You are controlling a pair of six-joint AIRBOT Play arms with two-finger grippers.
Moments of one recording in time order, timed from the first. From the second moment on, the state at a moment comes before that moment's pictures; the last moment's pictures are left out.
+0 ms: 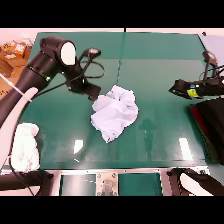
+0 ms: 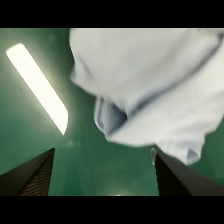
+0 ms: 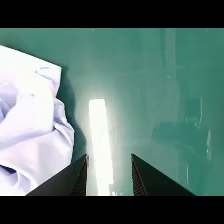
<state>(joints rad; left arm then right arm) -0.52 -1.47 1.60 1.43 -1.52 -1.61 -0.12 -1.05 1.04 -1.24 1.10 1.62</state>
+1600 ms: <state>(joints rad) -0.36 -1.31 0.99 1.48 -1.34 -1.47 0.01 -1.51 1.06 -0.81 1.01 1.34</state>
